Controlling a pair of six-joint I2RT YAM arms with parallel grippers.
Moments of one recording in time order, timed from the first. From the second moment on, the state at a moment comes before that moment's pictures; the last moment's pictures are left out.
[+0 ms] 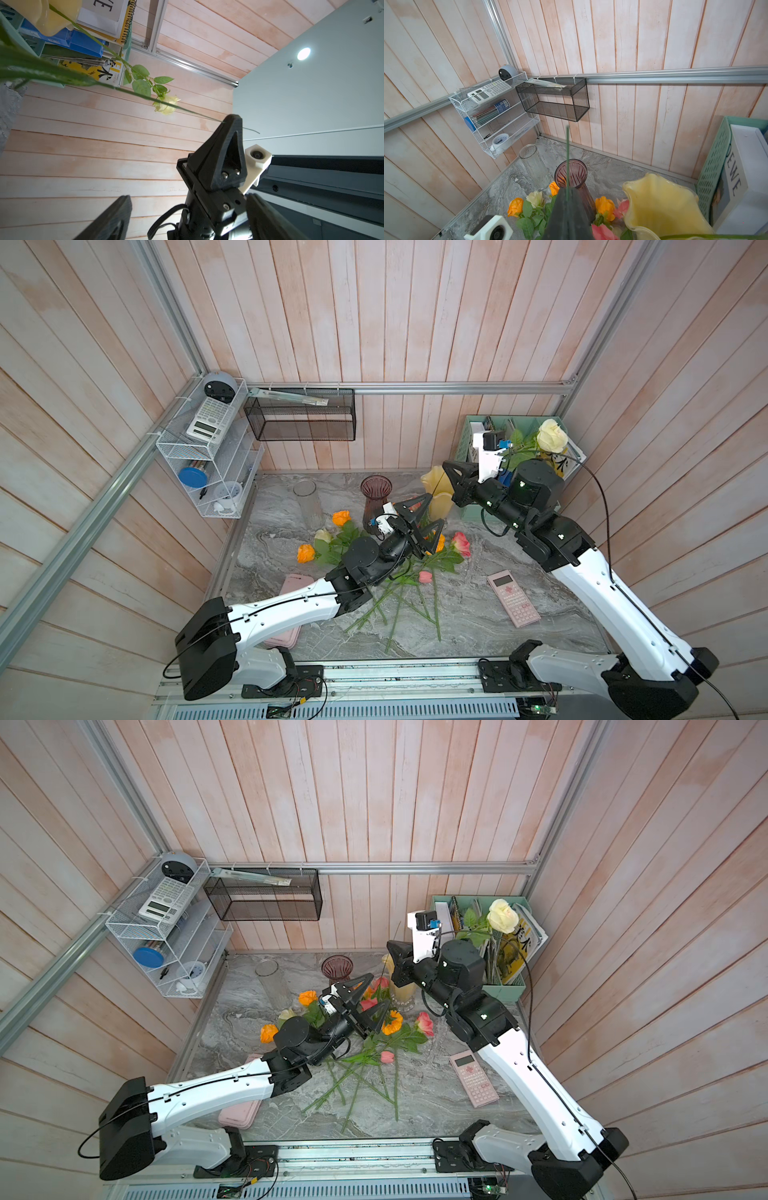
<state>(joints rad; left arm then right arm) -1.02 1.37 0.92 0.75 -0.18 -1.85 0.62 1.18 1.41 -0.28 -0.06 0.21</state>
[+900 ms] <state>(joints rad) -0.94 1.46 0.97 0.91 -0.29 -1.80 0.73 1.08 1.31 -0.21 0.05 0.16</state>
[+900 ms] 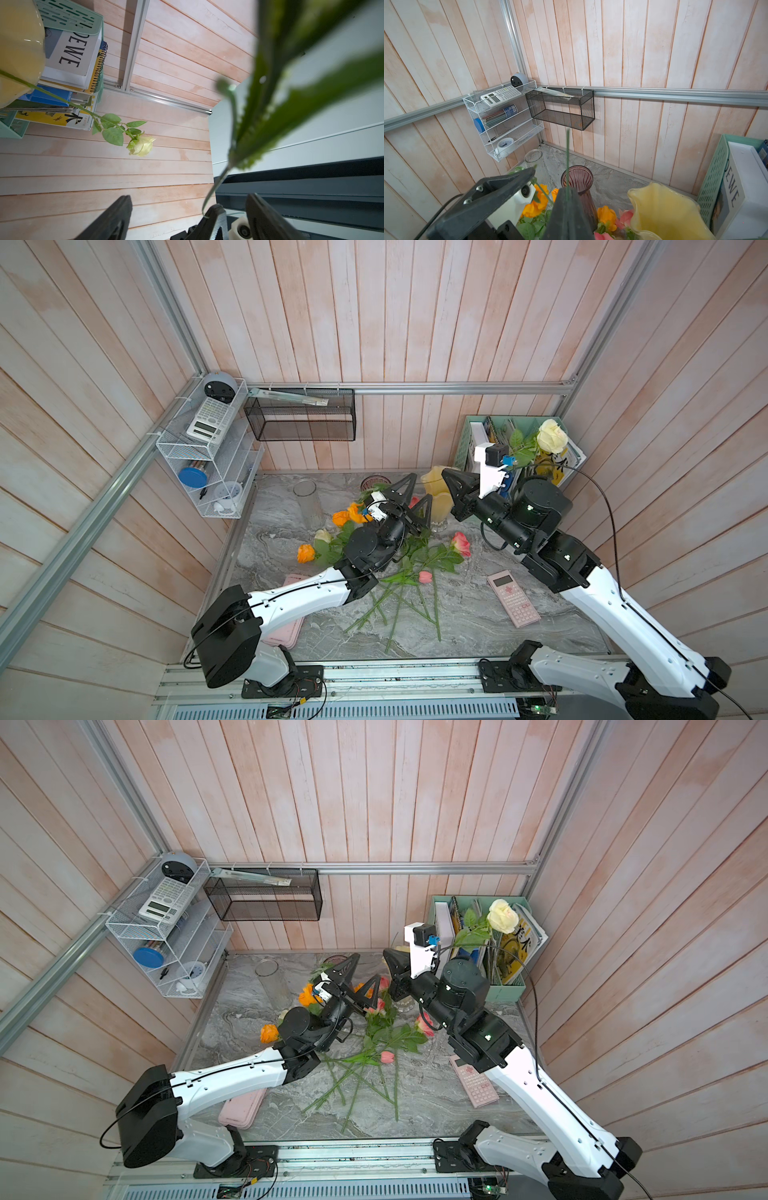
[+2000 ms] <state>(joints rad) -0.85 1.49 0.97 0.89 -0.20 -1.70 0.75 1.02 1.21 -0.22 0.05 0.19</state>
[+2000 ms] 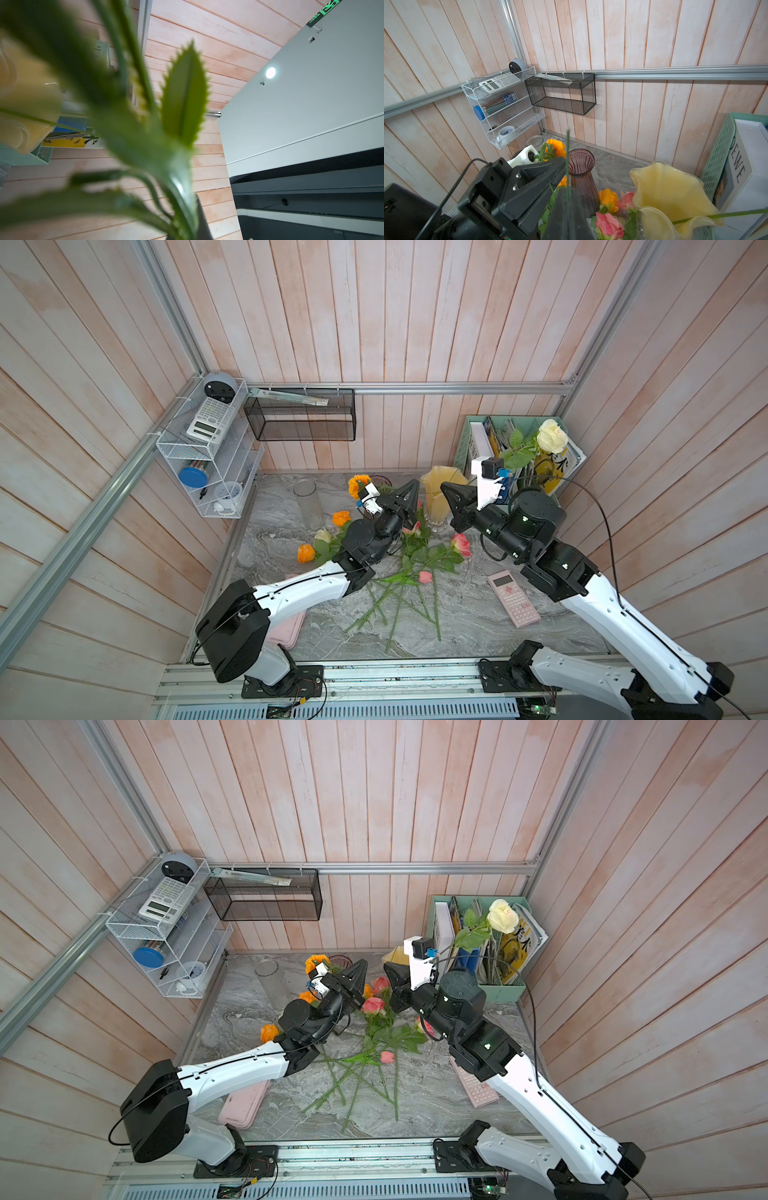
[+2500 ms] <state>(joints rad) -0.70 1.30 0.99 0.65 -0.07 -1.53 0.75 0.97 1.08 -0.19 0.05 0.22</state>
